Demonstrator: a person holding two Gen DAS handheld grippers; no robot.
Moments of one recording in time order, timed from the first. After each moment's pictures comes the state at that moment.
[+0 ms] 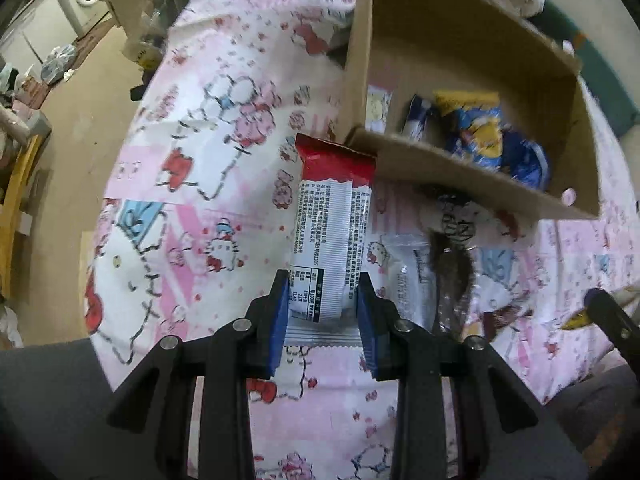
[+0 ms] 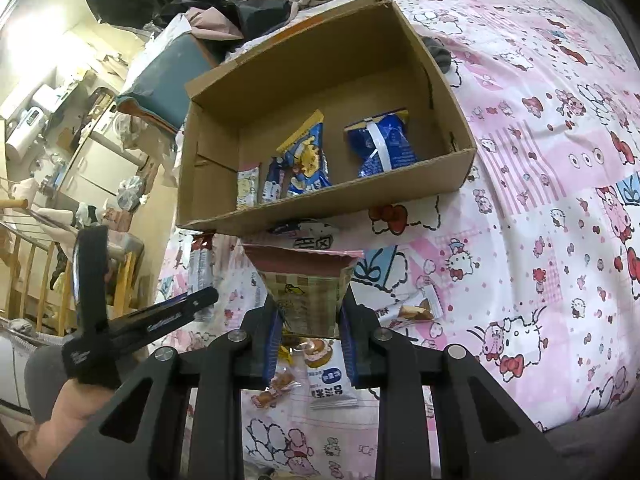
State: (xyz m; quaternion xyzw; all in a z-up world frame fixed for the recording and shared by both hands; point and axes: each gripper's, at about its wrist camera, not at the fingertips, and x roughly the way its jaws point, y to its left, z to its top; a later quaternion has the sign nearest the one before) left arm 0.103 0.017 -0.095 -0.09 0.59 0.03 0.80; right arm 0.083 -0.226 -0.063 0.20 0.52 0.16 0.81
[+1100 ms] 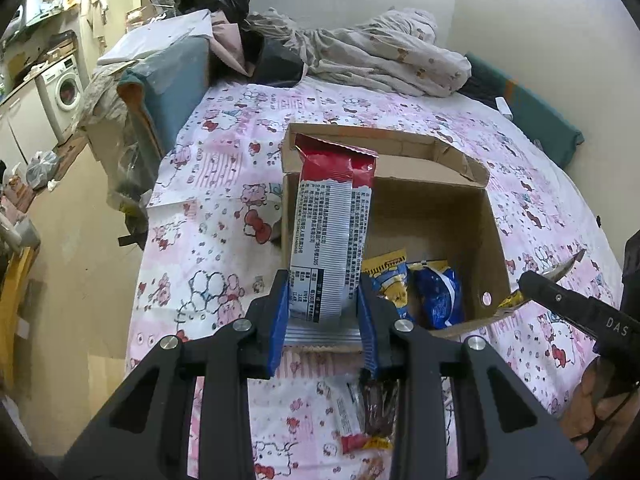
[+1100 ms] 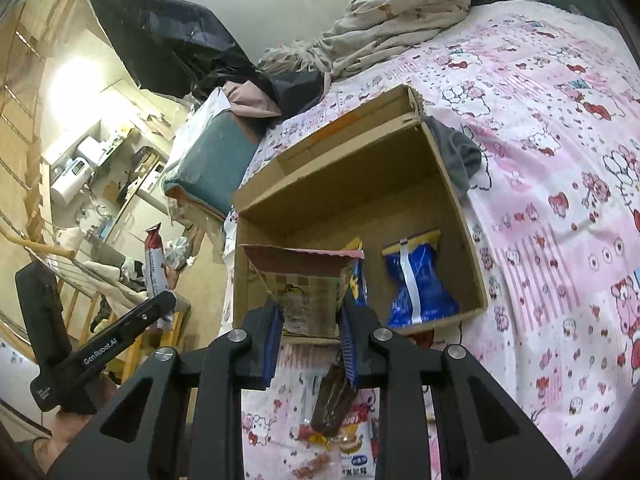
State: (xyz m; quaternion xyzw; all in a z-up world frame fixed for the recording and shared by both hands) left arm 0.152 -0.009 0.026 -0.03 0.42 -0.04 0.90; right arm 0.142 -0.264 -0.012 0.27 0.41 0.20 0.85
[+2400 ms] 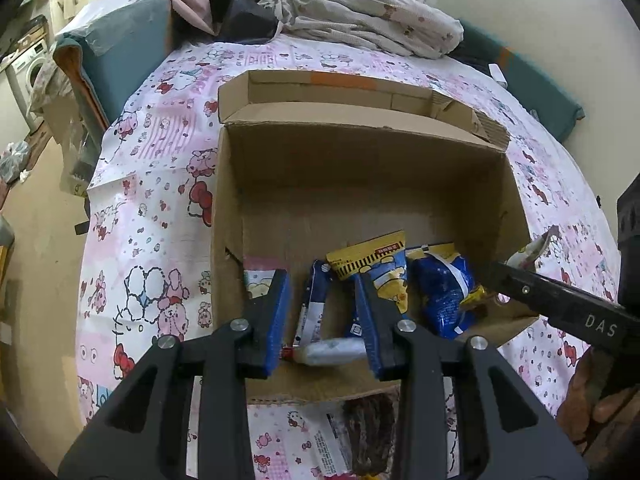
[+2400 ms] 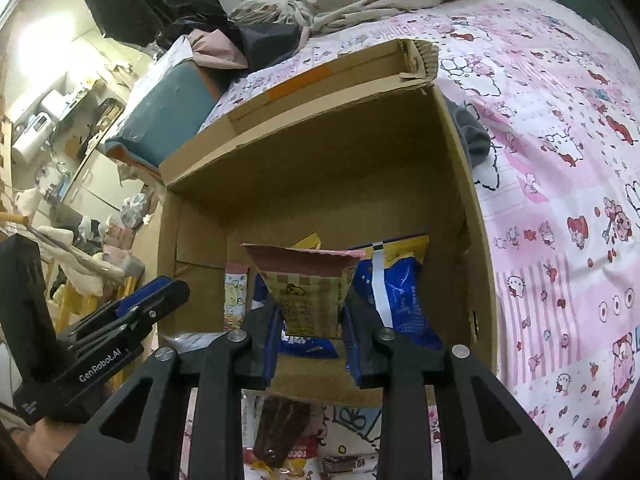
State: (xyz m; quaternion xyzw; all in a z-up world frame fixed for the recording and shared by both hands) left arm 0.208 -0.037 -0.043 -0.03 0.48 -0.08 0.87; right arm 0.211 -0.239 -0.059 0.19 0.49 0.17 0.83
